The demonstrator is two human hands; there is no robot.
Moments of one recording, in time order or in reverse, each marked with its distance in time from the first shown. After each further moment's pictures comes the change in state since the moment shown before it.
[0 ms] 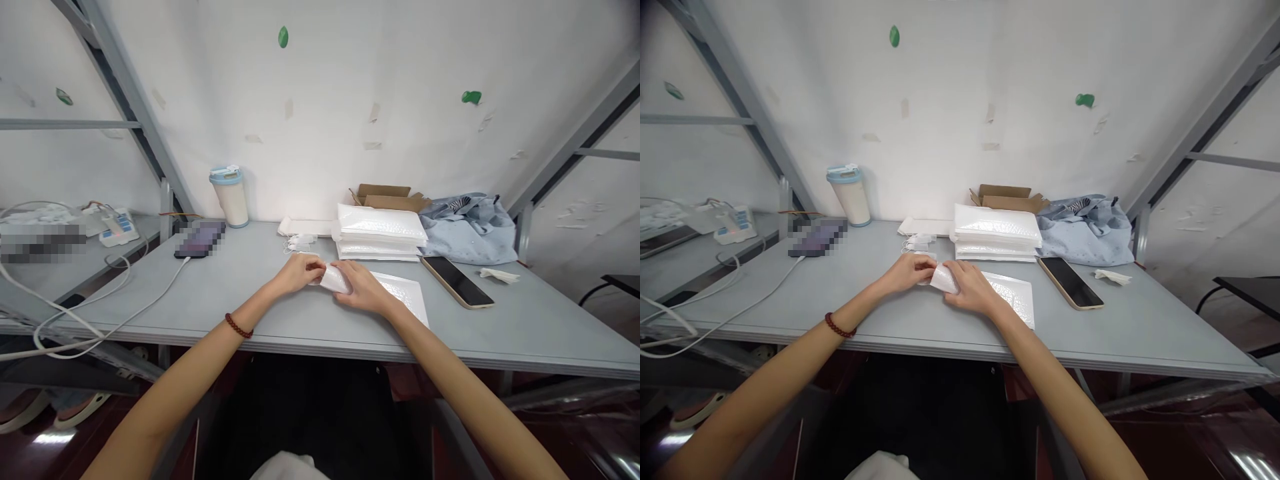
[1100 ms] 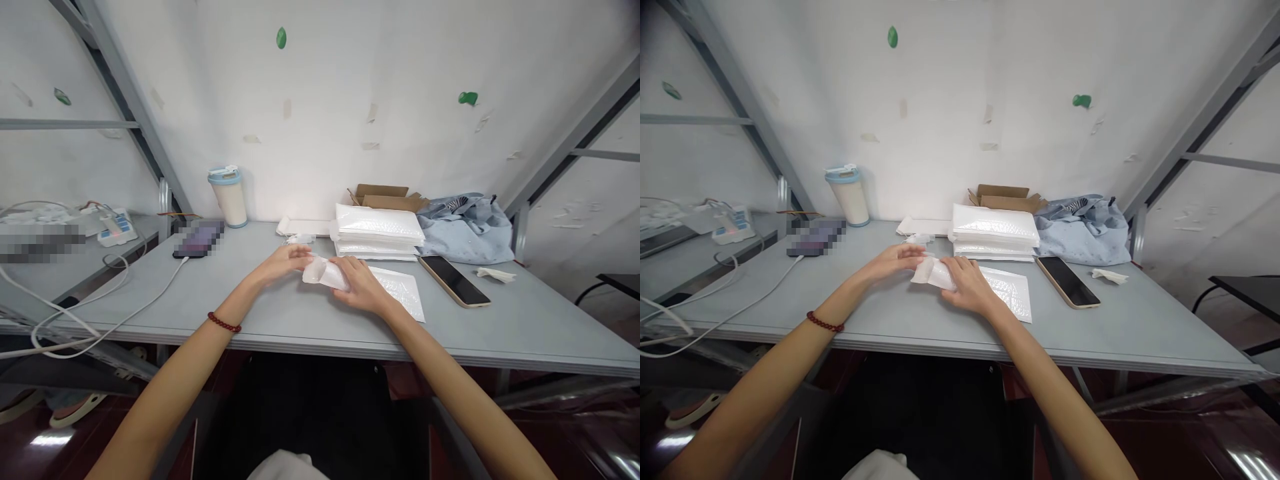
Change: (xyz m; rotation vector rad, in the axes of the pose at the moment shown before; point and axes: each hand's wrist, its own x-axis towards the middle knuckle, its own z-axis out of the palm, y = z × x) left_hand -0.003 0.001 -0.030 -0.268 0.094 -0.201; right_hand -0.001 -0.005 -0.003 -0.079 0.063 -0.042
